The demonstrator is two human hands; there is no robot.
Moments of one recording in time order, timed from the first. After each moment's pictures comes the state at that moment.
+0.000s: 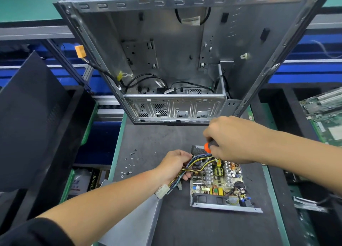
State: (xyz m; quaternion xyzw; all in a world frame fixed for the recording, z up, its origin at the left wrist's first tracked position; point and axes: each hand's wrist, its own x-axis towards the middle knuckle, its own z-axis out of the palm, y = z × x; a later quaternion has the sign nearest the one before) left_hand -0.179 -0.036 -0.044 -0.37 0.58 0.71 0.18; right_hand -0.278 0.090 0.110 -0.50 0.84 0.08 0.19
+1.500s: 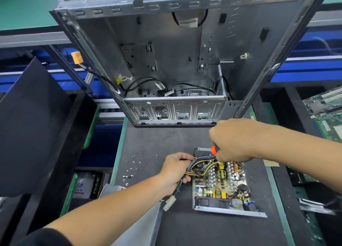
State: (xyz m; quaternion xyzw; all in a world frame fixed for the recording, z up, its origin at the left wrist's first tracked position) left_hand -0.176 -0.028 -0.040 -0.41 0.60 0.67 0.13; right_hand -0.286 0.082 0.114 -0.48 0.82 0.17 0.25
